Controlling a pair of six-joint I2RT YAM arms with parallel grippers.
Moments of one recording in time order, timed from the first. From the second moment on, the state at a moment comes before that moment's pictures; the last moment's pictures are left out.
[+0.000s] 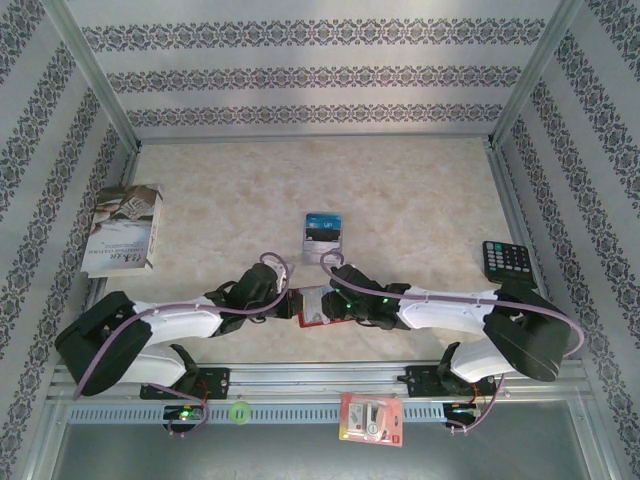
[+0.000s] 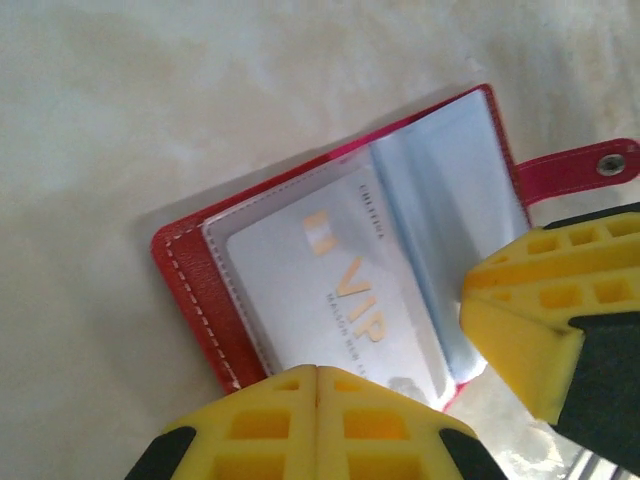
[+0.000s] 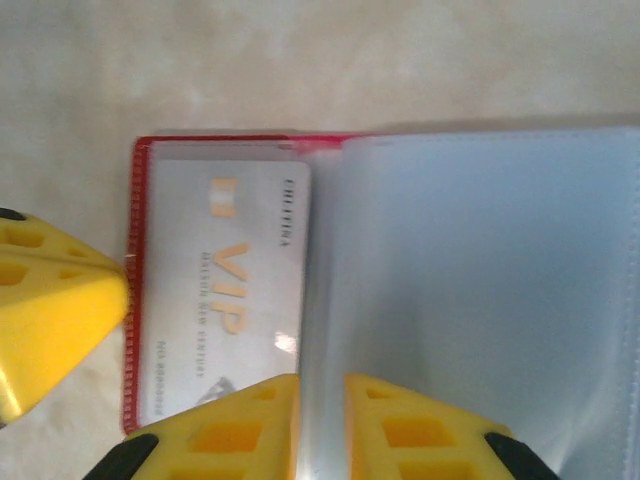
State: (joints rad) left arm -0.78 1.30 0.38 0.23 0.24 -0.76; right arm 0.99 1.38 0.58 -0.11 0.00 0.84
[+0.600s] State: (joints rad) left arm -0.79 1.36 0.40 0.19 0.17 -0.76; right arm 0.93 1.46 0.65 -0.09 -0.16 0.80
